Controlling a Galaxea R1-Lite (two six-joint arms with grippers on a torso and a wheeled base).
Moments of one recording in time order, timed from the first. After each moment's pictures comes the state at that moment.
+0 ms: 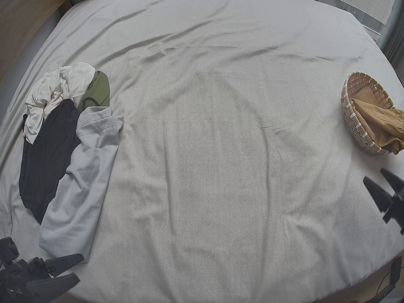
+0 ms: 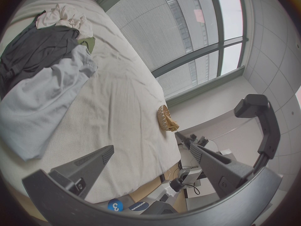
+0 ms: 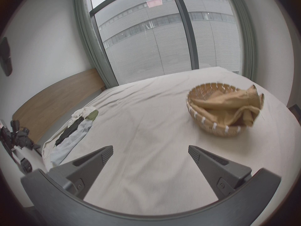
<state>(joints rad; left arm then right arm) -0.58 0.61 -0.02 -0.60 -0.28 -0.72 0.03 0.89 -0.07 -0.82 0.28 0.13</state>
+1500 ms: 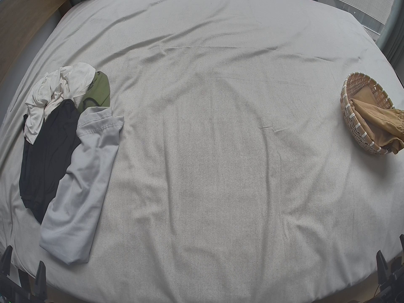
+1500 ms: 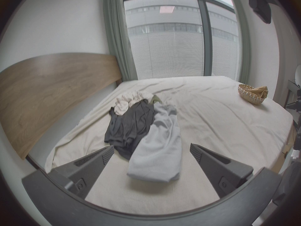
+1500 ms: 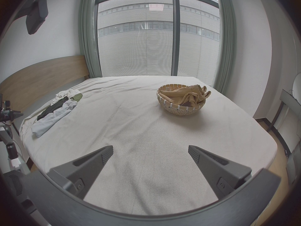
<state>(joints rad) 0.01 0.02 -0.02 -0.05 0.05 0.10 0.00 0.01 -0.02 0.00 0.01 -0.02</state>
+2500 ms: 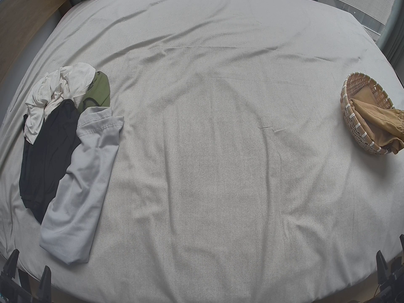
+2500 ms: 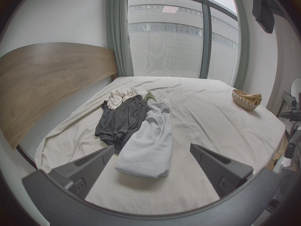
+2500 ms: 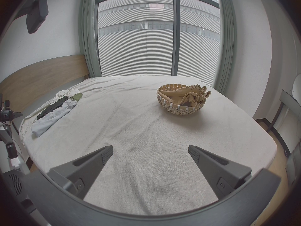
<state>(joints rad) 0.00 0.02 -0.02 0.00 0.00 0.01 0.00 0.01 -0.02 0.00 0.01 -0.02</state>
